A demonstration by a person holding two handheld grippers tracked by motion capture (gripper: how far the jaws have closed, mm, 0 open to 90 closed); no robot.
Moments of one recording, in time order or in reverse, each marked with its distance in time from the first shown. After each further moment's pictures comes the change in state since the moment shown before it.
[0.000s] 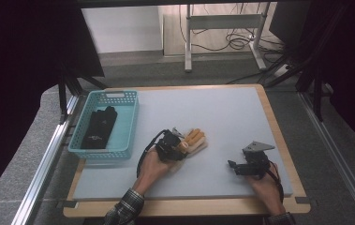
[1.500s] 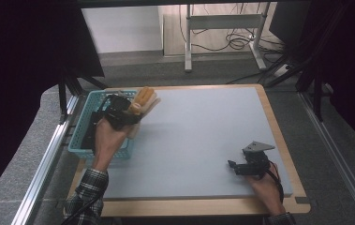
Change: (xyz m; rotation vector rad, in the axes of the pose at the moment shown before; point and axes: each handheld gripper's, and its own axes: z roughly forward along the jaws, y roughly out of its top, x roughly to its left) left arm 0.098 0.005 -0.158 -0.113 0.343 -0.213; right arm 0.000 0.000 0.000 -0.001 0.000 0.001
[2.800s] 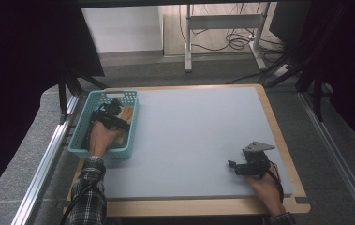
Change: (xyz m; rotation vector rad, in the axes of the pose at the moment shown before) left arm 0.080 -0.038 0.108 0.376 0.029 -0.151; right arm 0.000 0.000 0.000 0.000 0.001 0.001
